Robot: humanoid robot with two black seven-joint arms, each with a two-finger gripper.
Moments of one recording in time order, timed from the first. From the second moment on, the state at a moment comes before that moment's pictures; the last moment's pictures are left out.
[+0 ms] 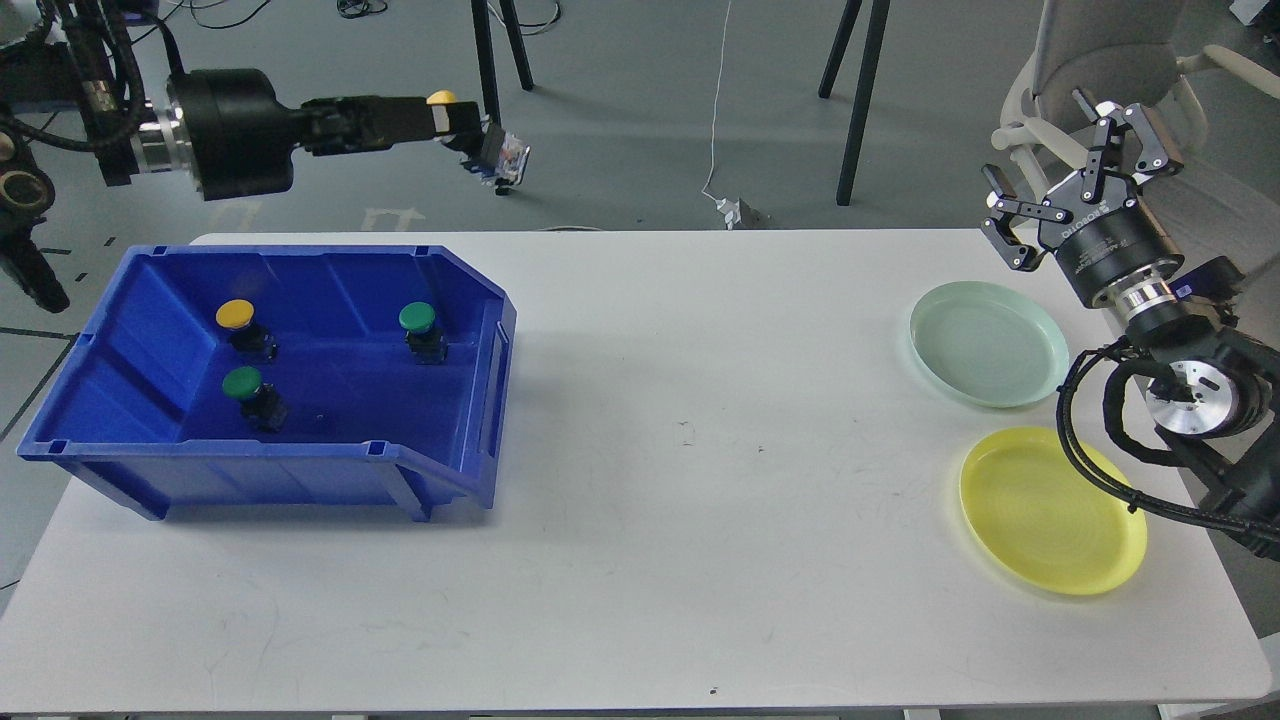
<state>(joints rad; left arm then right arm) -1.20 0.81 -0.36 -1.23 1.01 -0.49 -0.49 0.75 -0.49 0.59 0.69 0.05 0.49 0.49</state>
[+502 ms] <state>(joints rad) -1.02 0.27 -0.44 -1.08 0.72 -0.48 -0.49 0.79 -0.60 0.61 0.87 -0.24 0.49 0.49</state>
